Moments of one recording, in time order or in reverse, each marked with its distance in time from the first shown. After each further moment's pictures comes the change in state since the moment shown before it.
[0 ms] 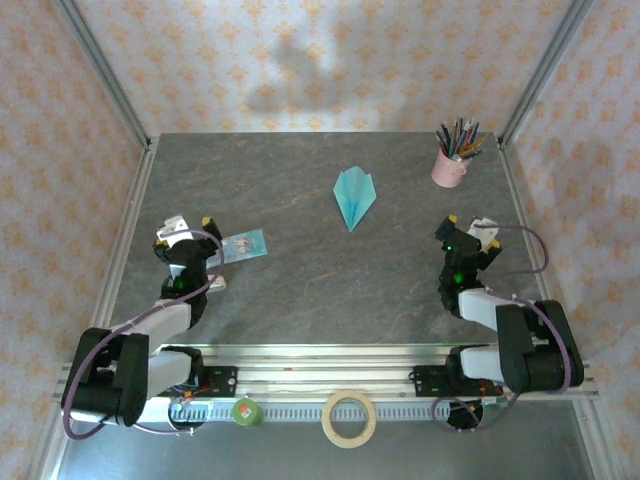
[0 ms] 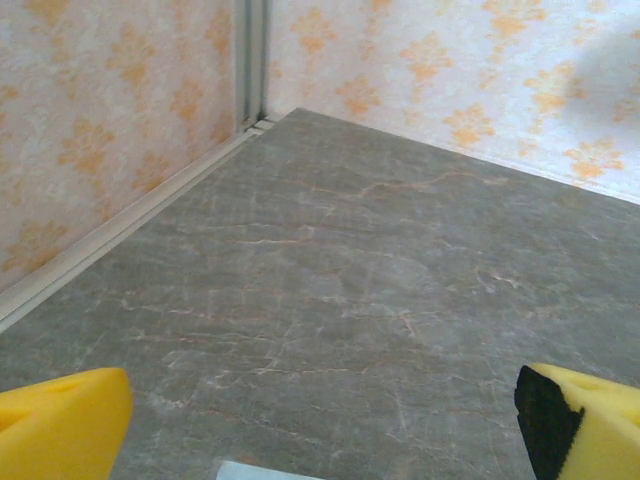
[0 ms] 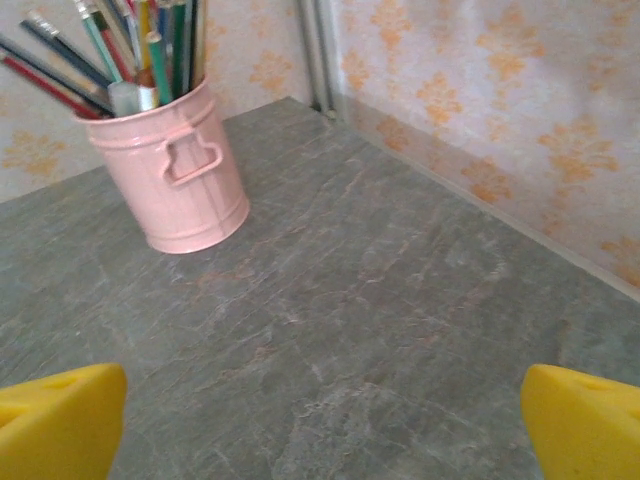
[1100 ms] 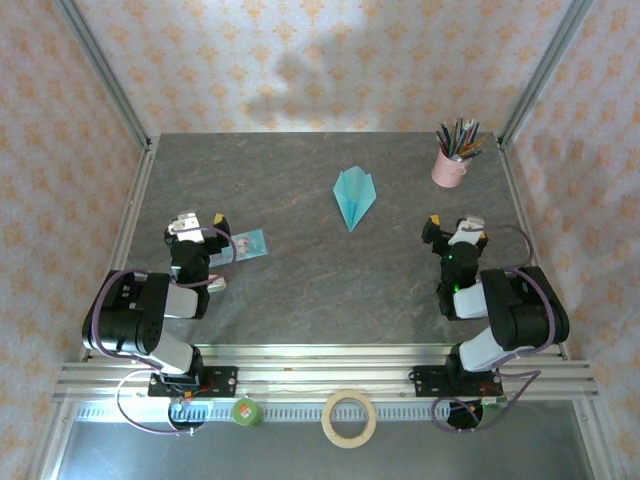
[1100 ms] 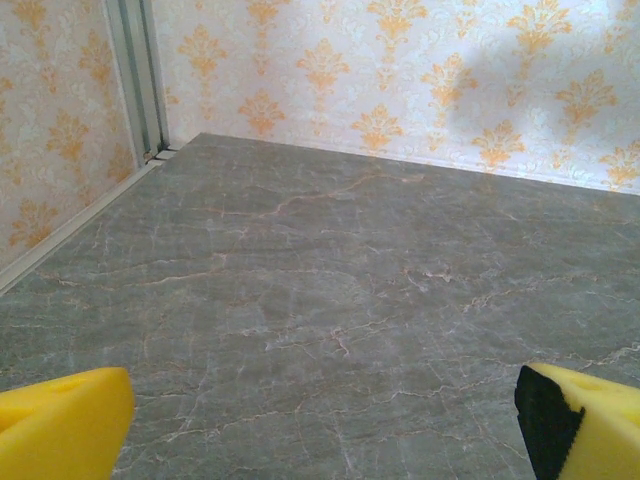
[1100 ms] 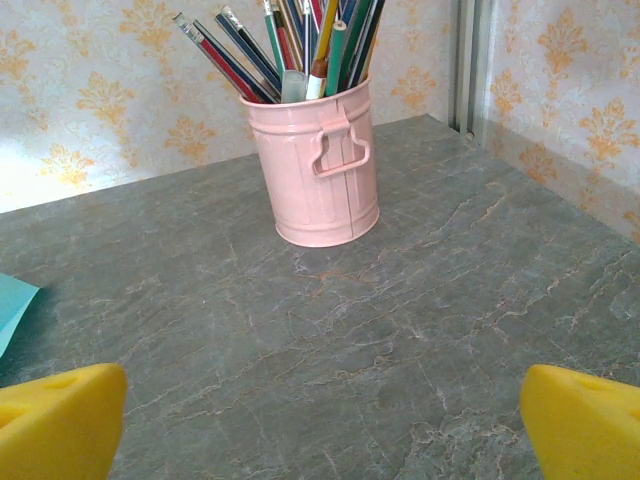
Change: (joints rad) left arm 0.066 0.362 0.001 0.458 0.238 0.119; right arm -0.030 0.222 -0.065 0.430 -0.275 -0.125
